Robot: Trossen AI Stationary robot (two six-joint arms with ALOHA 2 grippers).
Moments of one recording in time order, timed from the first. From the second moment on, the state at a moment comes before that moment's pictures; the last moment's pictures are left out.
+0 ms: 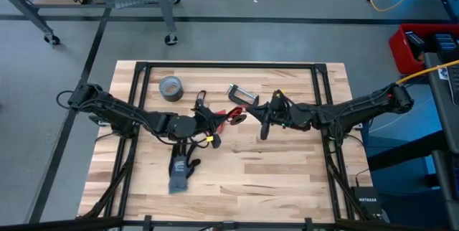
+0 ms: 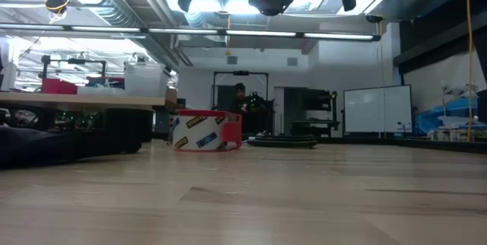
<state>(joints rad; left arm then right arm) -0.24 1.46 0.93 0.27 -0.69 -0.24 0.20 1.18 0.77 0.27 0.48 0.32</state>
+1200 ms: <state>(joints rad) -0.21 1.46 0.93 0.28 -0.80 -0.17 0.20 1.18 0.77 -0.08 0.37 0.56</state>
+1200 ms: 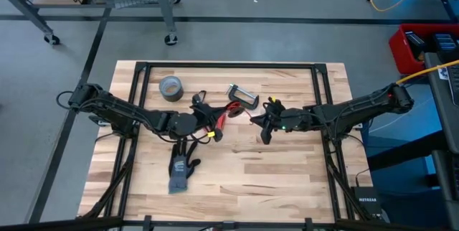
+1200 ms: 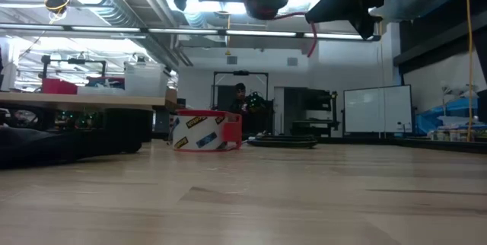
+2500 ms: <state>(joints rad) -0.23 1.46 0.93 0.41 -0.76 -0.13 0.20 1.31 0.77 0.02 0.29 0.57</state>
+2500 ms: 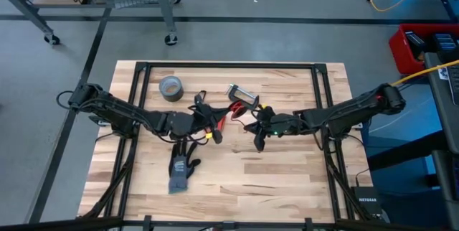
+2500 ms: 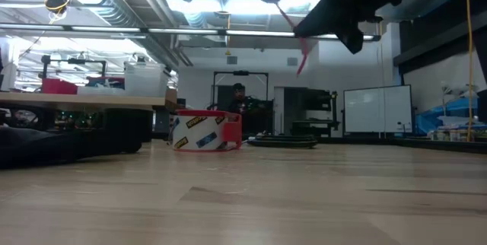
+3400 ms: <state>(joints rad) -0.26 1.46 0.93 0.41 -0.73 -0.15 0.15 1.34 0.77 0.15 0.27 0.57</state>
